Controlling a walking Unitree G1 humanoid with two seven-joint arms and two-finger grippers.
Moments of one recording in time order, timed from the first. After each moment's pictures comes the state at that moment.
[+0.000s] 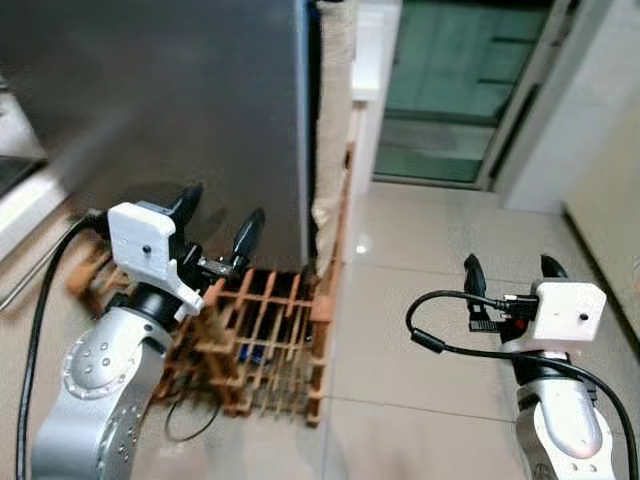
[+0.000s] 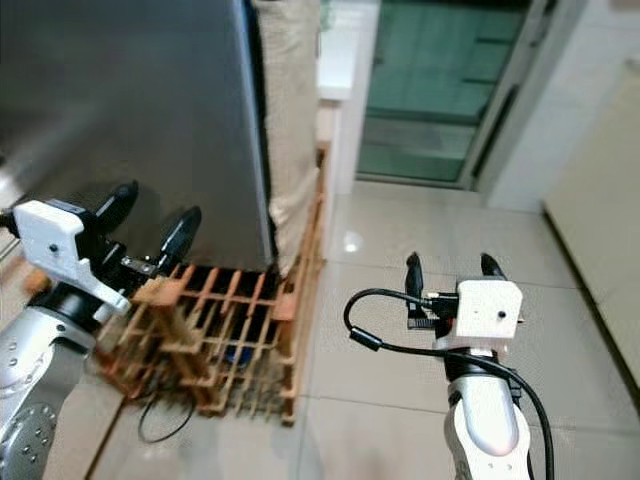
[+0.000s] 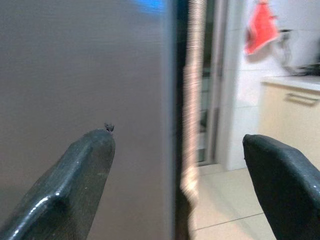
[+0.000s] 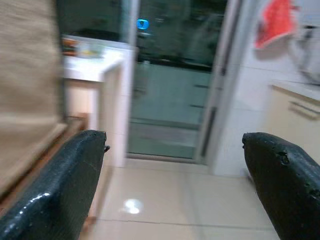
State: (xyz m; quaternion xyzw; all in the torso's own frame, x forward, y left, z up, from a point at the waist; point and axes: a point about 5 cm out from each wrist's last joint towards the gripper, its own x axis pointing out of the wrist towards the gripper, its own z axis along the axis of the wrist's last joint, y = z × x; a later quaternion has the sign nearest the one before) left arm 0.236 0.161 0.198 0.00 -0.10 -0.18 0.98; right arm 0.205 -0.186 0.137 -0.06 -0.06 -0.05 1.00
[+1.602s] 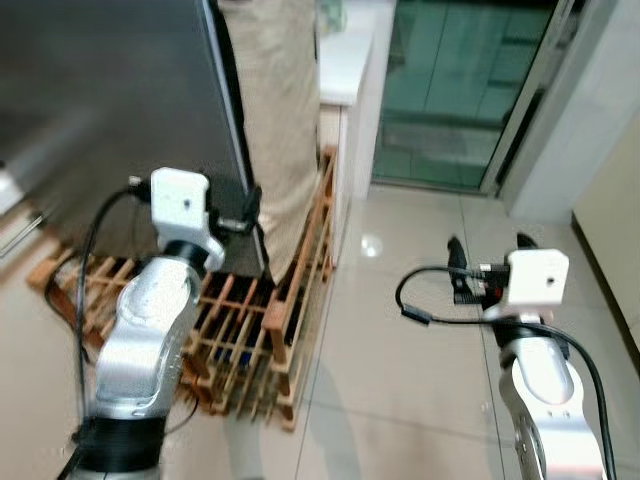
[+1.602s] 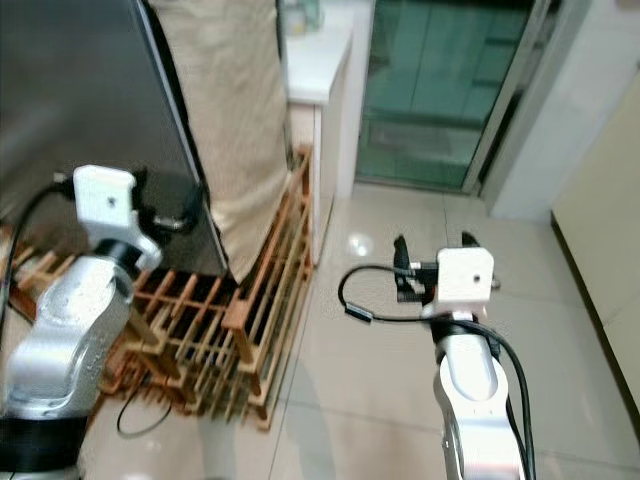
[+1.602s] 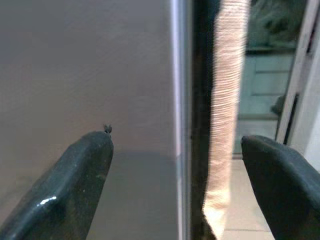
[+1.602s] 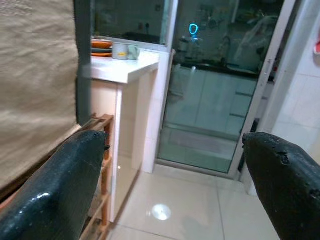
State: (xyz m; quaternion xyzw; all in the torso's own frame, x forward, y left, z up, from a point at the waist) left arm 0.314 0.158 0.181 0.03 -0.04 -0.06 1.00; right arm 0.249 -0.174 0.132 -0.06 -0.06 -0.01 1.00
